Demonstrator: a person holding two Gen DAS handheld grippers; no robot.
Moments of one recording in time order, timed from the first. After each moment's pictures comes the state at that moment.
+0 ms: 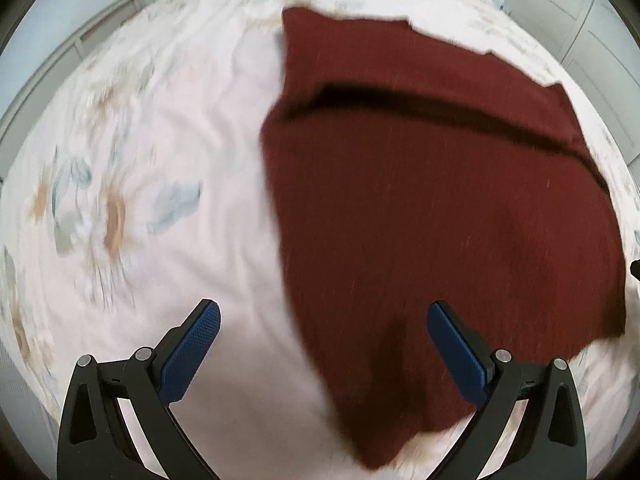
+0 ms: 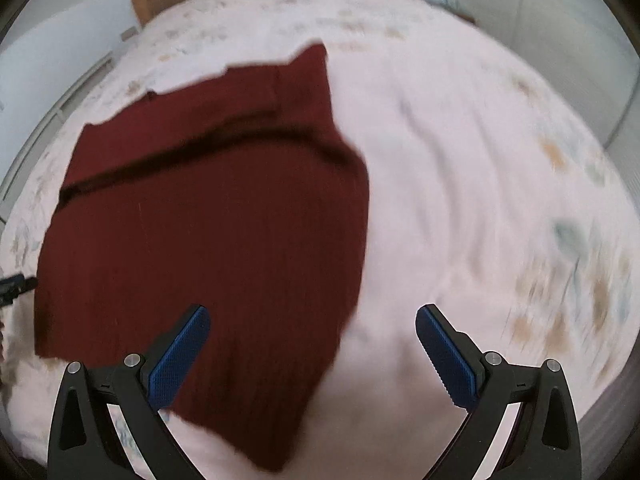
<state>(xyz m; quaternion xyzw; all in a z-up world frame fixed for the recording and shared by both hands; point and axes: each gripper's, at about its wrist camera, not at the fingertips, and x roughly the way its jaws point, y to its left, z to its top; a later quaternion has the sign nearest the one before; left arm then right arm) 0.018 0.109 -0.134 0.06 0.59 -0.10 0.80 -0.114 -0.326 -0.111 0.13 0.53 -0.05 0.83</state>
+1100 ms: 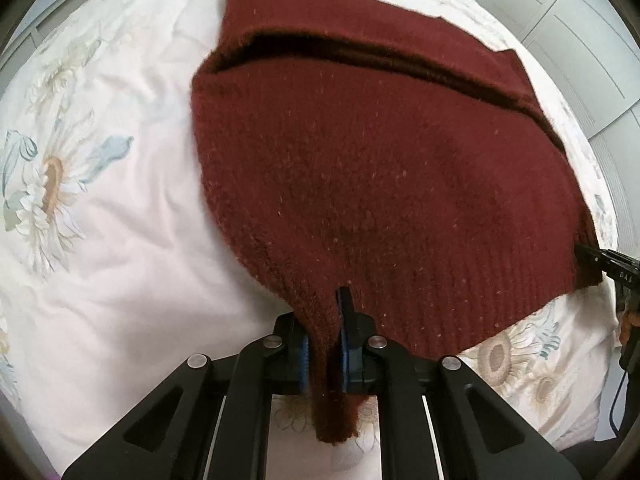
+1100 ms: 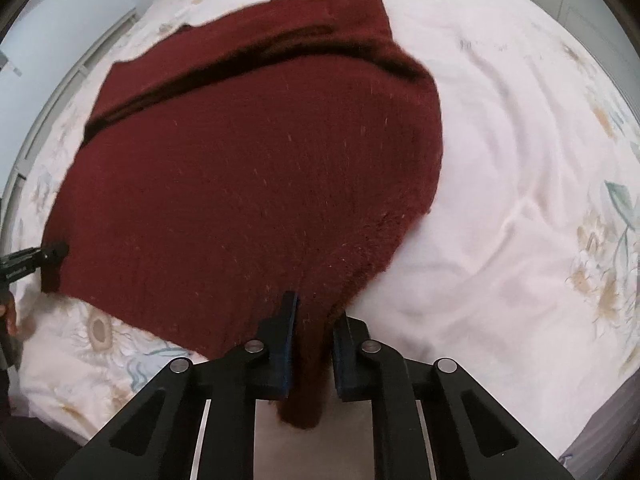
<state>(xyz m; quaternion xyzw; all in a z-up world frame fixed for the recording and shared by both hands) 0.000 0.072 -0.137 0.04 0.58 -0.20 0.79 -0.120 -0.308 -0.121 0.12 0.59 0.03 0.80</state>
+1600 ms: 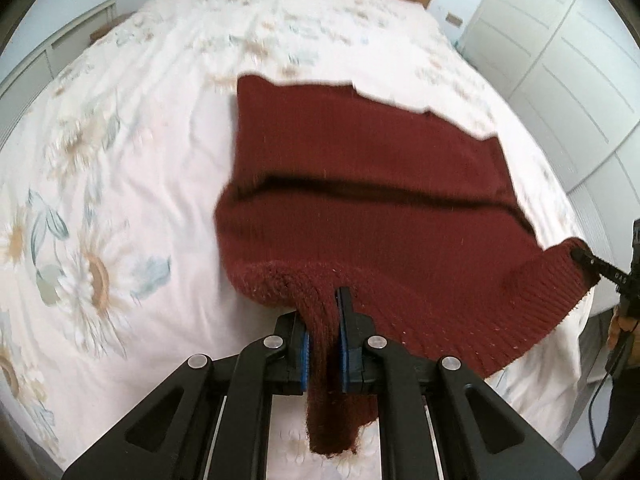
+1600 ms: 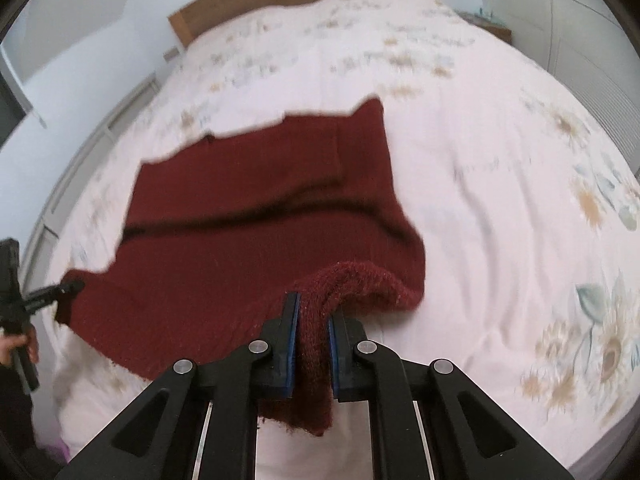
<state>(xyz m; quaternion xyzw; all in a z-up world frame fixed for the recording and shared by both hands) 0.038 0.096 -0.041 -0.01 0.50 -0.22 0.84 -0.079 -0.334 -0.033 0.16 0.48 0.04 0.86</state>
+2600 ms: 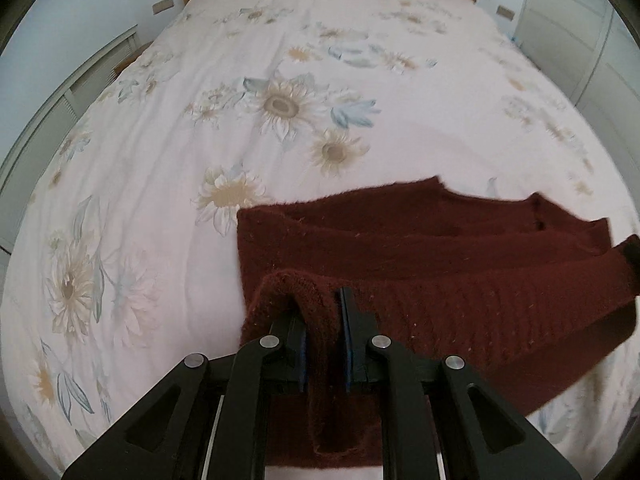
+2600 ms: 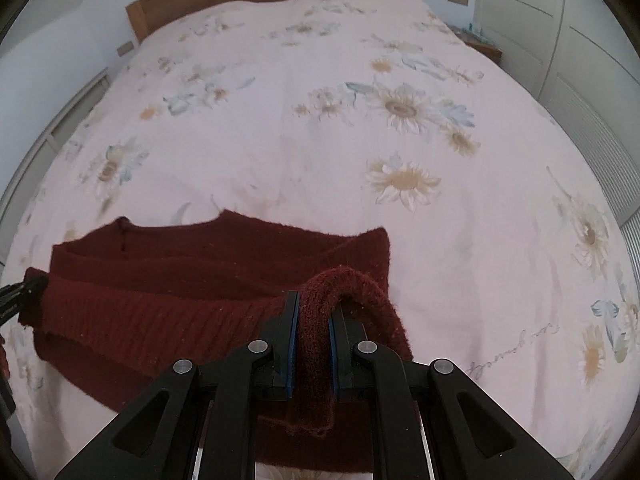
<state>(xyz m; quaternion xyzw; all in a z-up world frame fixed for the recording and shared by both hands) 0.234 0.026 -0.082 0.07 0.51 -0.10 0.85 0.148 -0.340 -0.057 0.10 0.51 -0.04 0.85</state>
